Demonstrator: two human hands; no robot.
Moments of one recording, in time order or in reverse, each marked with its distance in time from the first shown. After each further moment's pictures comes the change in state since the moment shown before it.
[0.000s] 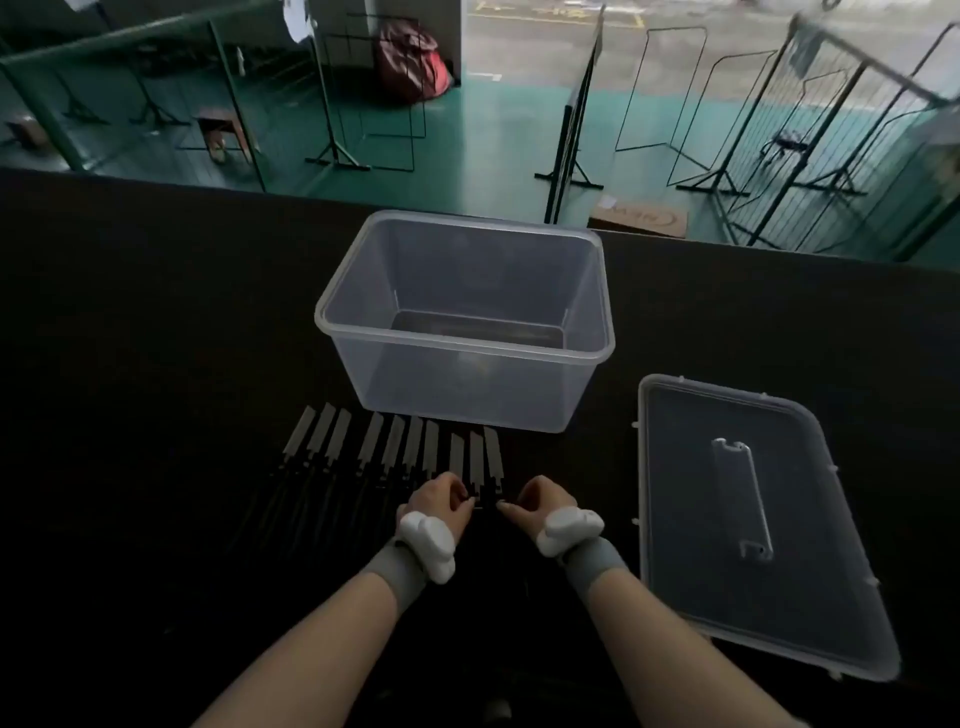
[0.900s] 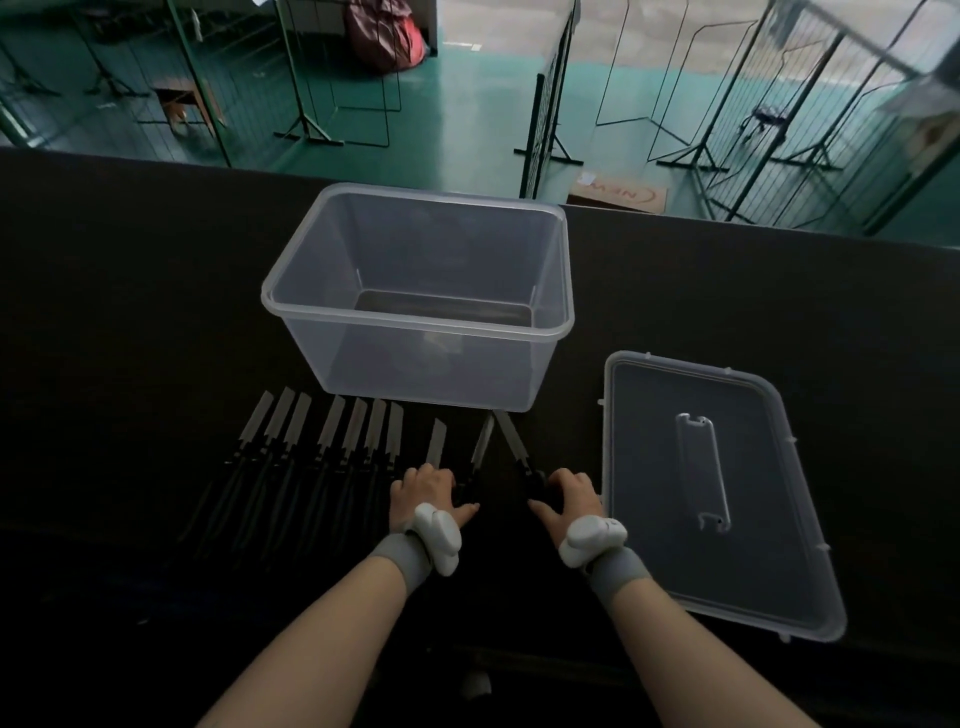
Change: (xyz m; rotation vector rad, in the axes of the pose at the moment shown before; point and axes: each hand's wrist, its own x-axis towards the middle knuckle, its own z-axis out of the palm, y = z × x) left_hand 0.003 0.026 0.028 0.402 -0.022 0.082; right_hand -0.009 0.071 -0.020 -0.066 0.284 -0.097
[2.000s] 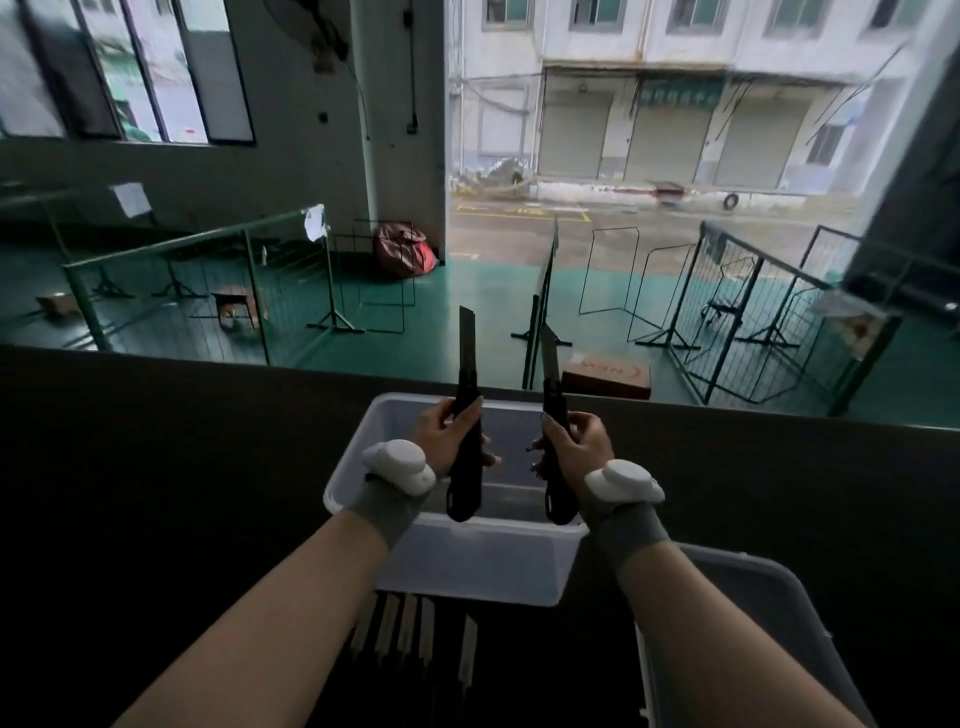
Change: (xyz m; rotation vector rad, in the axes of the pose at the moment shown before) left_hand 0.014 0.011 -0.265 -1.429 0.198 0.450; right_hand 0.001 -0.215 -0.162 0.971 0.303 -0.367
